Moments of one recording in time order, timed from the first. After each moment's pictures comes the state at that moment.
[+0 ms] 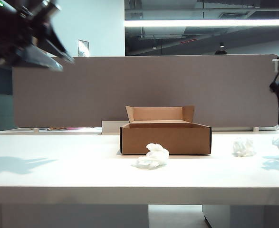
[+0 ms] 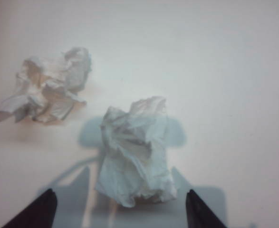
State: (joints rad) left arm -0.26 1.27 0.82 0.06 0.39 -0.22; right arm -0.04 1.44 0.85 -0.26 -0.03 -0.08
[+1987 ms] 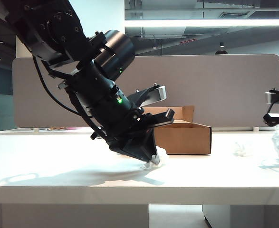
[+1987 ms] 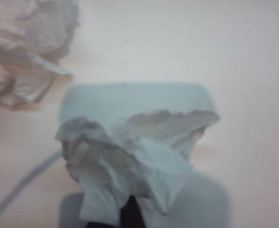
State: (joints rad) left arm -0.71 1.85 1.00 0.07 0.15 -0.10; right arm -0.04 1.63 0.85 -0.18 -0.08 -0.08
